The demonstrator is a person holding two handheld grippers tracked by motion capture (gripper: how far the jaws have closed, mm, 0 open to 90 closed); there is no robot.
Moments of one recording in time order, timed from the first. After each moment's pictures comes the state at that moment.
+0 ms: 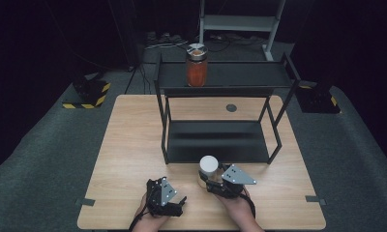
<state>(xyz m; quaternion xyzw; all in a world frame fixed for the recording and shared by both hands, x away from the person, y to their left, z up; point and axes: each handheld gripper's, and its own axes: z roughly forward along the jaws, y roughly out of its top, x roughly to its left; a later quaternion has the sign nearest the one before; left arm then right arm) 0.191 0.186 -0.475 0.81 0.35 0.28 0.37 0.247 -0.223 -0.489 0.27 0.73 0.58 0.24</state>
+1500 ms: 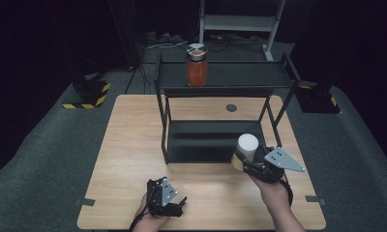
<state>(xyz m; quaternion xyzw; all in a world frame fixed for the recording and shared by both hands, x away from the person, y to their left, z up) 0.191 0.185 -0.474 0.82 0.34 0.28 0.37 0.245 -0.301 -0.425 0.31 0.68 0.59 0.31</state>
